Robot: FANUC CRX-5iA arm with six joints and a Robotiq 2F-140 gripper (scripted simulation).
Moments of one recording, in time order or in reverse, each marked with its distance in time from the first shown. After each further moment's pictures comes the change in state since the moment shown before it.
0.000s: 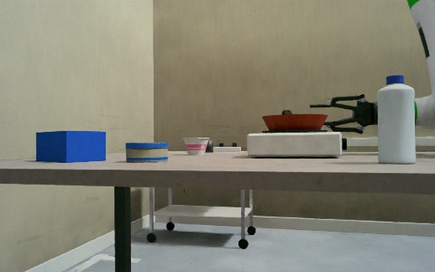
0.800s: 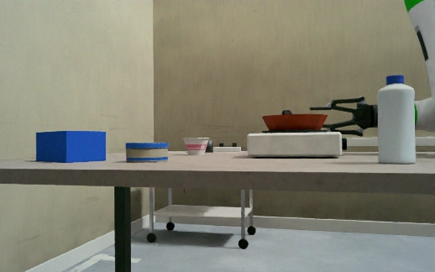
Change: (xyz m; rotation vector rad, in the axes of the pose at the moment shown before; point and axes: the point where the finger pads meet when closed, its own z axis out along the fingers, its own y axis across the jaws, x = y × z) arm -0.002 0.008 0.000 0.000 0.000 0.000
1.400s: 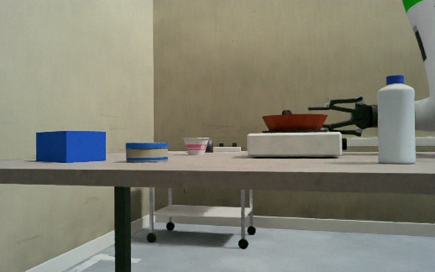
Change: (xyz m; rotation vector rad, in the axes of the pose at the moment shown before) arm 0.000 0.000 0.005 0.000 0.000 0.000
